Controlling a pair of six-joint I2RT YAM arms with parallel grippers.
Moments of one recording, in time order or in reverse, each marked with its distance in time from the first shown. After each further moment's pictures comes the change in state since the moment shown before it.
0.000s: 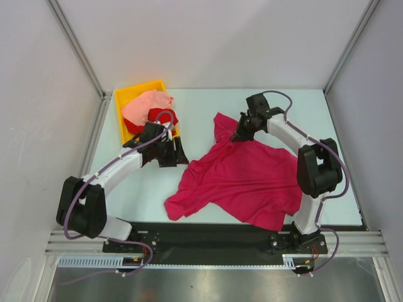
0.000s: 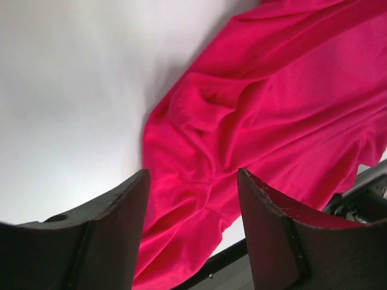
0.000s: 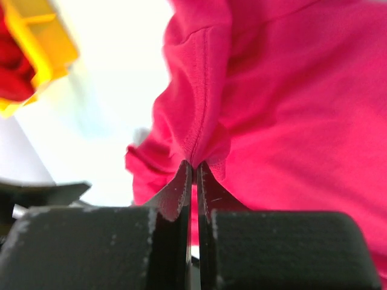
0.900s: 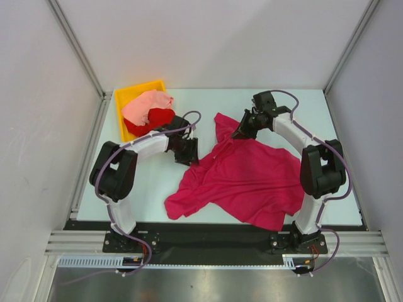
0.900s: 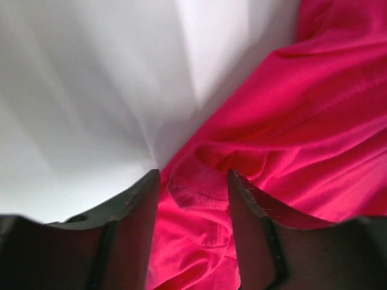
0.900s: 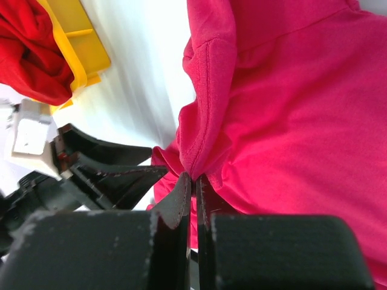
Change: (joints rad) left arm -0.106 0.422 0.284 -0.051 -0.030 0.122; right arm -0.056 -0.035 -0.016 0.016 -0.126 0.022
